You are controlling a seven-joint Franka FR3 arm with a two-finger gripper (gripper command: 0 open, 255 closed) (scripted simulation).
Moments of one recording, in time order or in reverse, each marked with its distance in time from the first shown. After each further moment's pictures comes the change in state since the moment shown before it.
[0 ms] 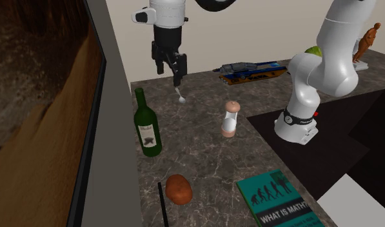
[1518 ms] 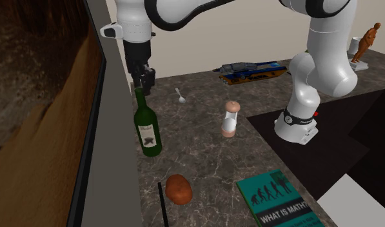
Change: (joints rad) arm -0.058 0.300 -0.009 0.300 0.064 0.015 -0.106
